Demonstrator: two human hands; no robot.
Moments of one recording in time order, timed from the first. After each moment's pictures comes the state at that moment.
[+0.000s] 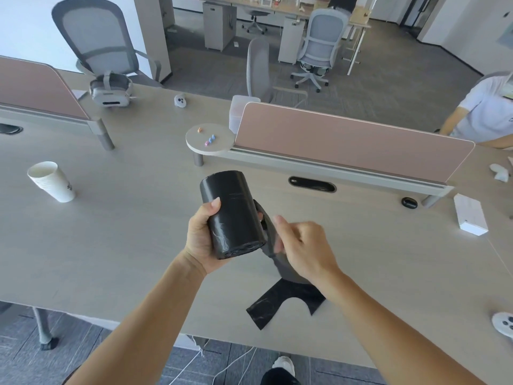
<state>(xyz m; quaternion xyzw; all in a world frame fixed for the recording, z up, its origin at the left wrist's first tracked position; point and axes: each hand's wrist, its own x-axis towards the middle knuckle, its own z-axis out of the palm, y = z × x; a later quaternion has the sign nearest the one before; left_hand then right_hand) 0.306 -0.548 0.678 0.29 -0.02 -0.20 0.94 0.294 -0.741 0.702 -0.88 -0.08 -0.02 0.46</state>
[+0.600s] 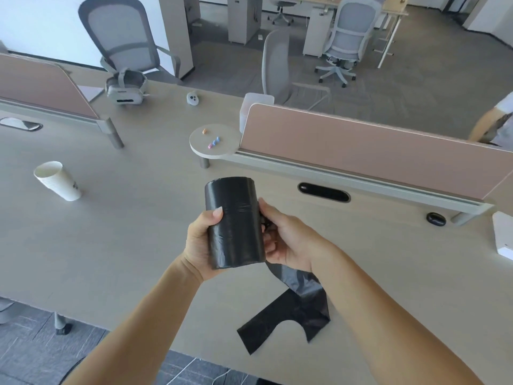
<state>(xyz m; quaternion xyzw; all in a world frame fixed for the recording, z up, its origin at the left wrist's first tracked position) 0.346 -0.577 0.679 0.32 -0.02 -0.22 0.92 0.389 -0.745 0.704 -0.56 0.08 0.43 0.70</state>
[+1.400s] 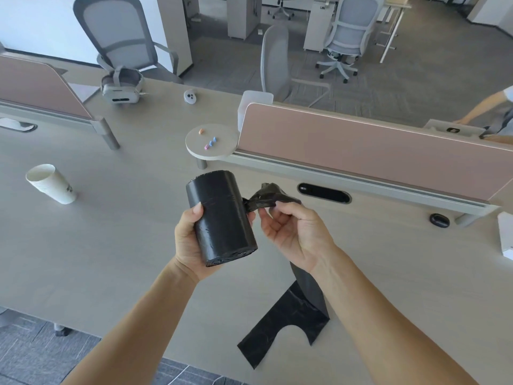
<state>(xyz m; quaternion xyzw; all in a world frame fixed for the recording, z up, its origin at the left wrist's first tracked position) 0.369 -0.575 0.672 0.26 0.02 -0.14 0.96 0.406 -0.755 0.706 -0.35 0.16 0.28 0.88</state>
